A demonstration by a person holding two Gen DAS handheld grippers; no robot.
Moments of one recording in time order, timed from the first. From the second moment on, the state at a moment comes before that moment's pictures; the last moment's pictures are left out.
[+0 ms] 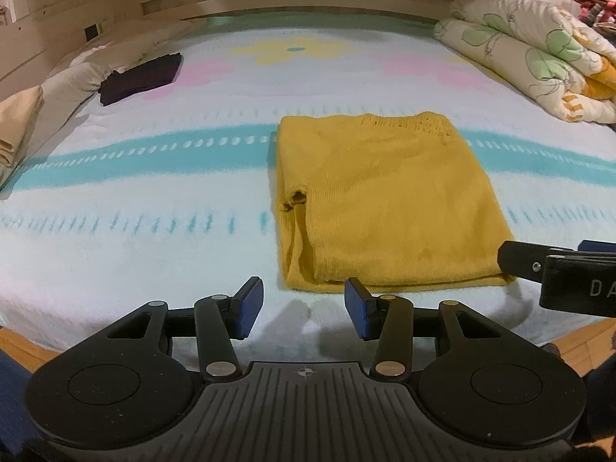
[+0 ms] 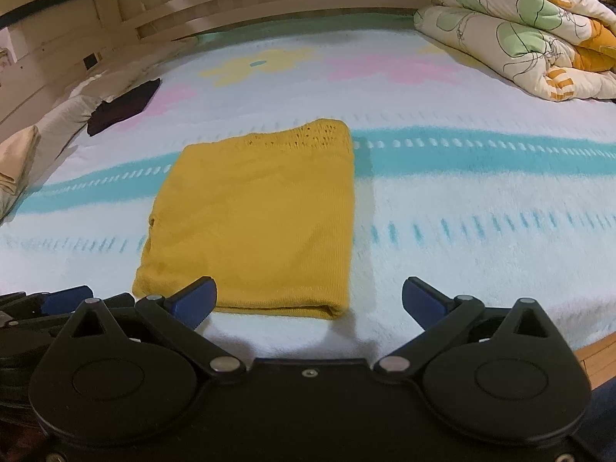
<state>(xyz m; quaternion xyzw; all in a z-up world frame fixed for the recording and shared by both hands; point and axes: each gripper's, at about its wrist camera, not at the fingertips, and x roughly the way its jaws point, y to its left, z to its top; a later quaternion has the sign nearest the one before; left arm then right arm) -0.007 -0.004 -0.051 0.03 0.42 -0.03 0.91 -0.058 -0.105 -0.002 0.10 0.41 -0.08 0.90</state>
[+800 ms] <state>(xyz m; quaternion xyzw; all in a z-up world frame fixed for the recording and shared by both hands) -0.007 -0.004 -0.050 0.03 0.41 -0.02 0.91 -0.055 -0.106 -0.007 0.09 0.42 -0.10 0.90</state>
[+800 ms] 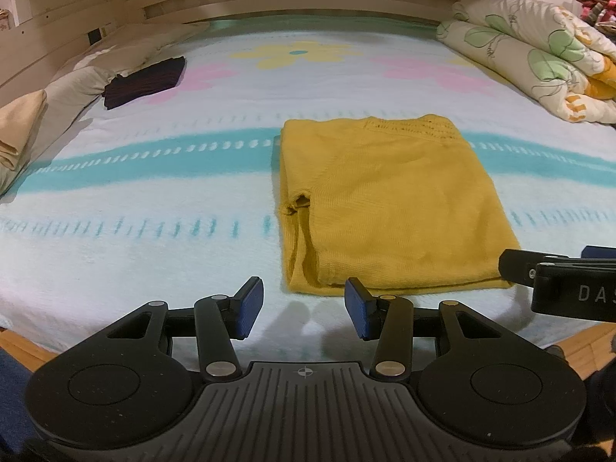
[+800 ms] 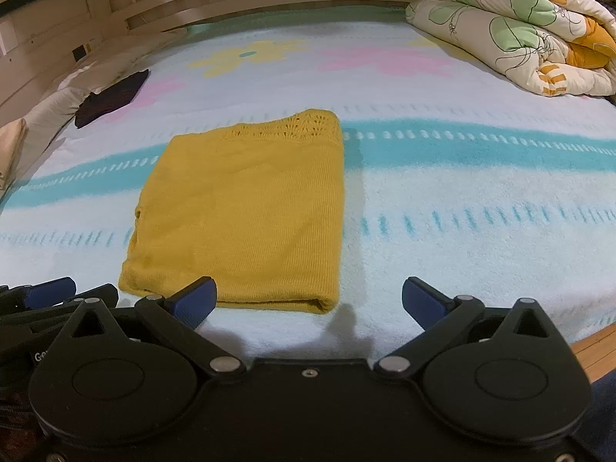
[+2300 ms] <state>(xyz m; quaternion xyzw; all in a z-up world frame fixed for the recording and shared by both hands) -0.006 -0.002 -0.049 0.03 0.41 -0.02 0.91 -0.053 -0.103 -0.009 0.09 0.42 -0.10 0.90</state>
